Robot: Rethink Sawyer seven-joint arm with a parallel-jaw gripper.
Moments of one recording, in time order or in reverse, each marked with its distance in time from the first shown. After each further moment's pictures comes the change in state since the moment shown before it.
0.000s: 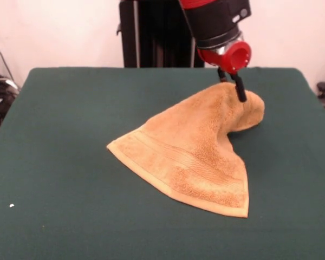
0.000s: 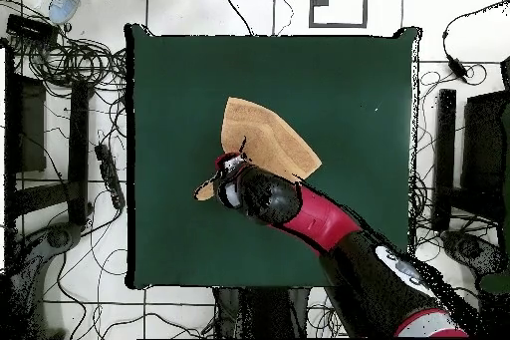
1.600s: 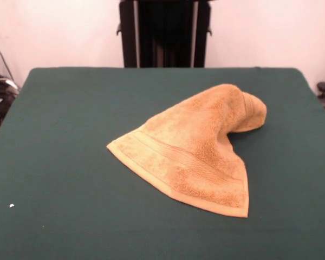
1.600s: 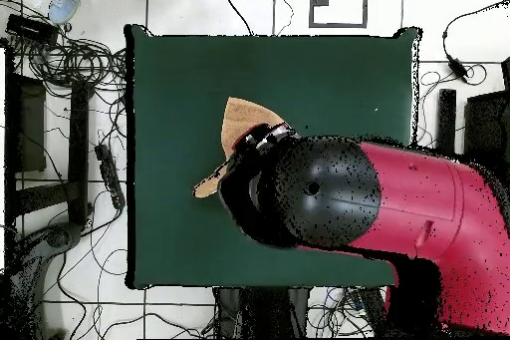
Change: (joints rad) arm 0.169 -0.520 -0.249 -0.491 -0.271 0.915 0.000
